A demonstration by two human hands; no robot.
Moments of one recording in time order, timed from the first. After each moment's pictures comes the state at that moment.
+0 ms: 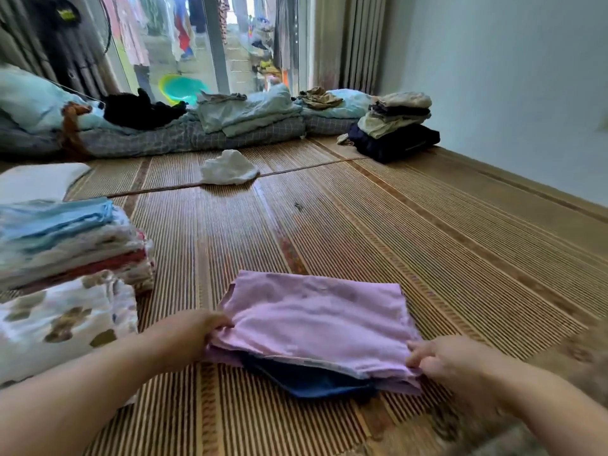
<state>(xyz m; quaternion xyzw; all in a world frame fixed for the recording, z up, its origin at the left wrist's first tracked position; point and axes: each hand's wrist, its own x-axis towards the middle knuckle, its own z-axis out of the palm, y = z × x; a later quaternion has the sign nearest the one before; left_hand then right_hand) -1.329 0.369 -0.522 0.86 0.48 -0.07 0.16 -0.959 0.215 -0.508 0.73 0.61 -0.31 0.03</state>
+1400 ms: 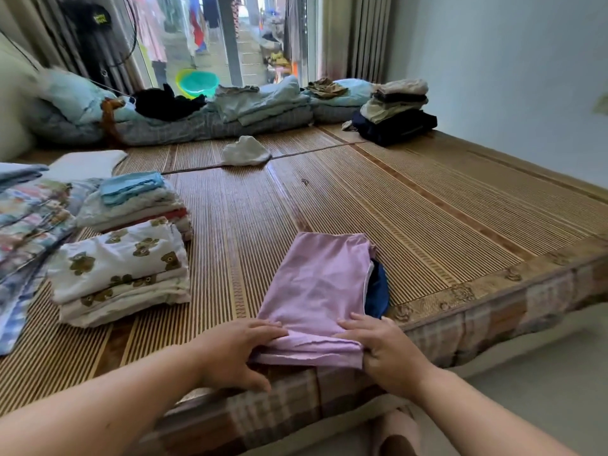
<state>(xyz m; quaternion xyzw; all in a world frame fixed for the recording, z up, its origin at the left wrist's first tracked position) -1.323 0.185 -0.515 0.91 0.36 -0.10 0.15 -1.053 0.099 -0.543 0.61 0.74 -0.21 -0.20</state>
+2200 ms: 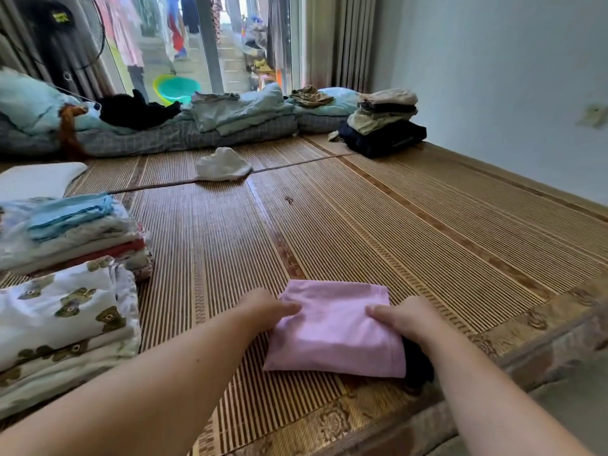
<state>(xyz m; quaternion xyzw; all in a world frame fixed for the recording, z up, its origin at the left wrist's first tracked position) -1.202 0.327 -0.522 0.62 0.66 0.08 0.41 -0.982 0.219 -0.506 0.84 0.34 -0.34 -0.25</state>
